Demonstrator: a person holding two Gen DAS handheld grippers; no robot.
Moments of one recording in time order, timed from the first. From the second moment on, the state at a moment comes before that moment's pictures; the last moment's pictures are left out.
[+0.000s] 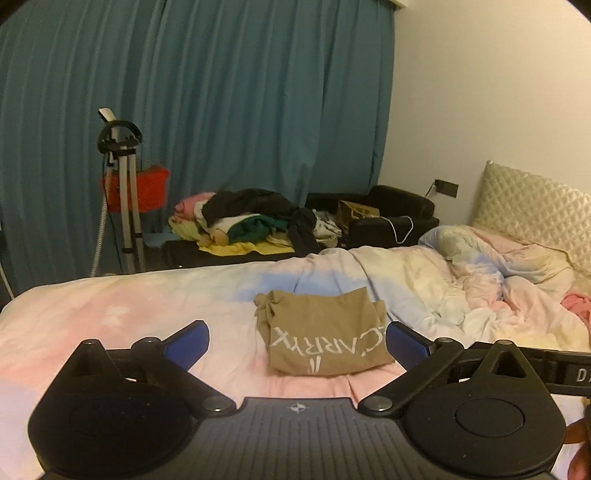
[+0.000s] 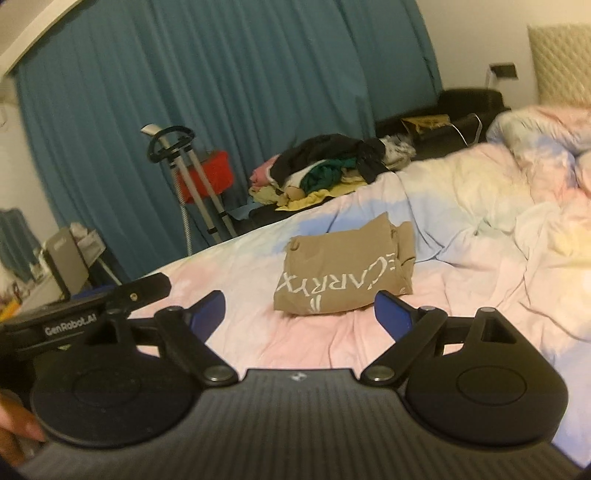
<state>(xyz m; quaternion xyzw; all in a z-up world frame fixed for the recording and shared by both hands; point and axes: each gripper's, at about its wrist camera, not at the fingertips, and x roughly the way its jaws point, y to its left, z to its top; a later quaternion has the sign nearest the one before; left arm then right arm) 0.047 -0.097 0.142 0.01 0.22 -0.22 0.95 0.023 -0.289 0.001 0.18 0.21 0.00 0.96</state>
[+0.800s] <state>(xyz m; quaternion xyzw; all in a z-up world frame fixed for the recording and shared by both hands) -0.012 -0.029 0.093 0.00 0.18 -0.18 0.97 -0.003 -0.225 -0.051 0.10 0.16 -0.03 0.98</state>
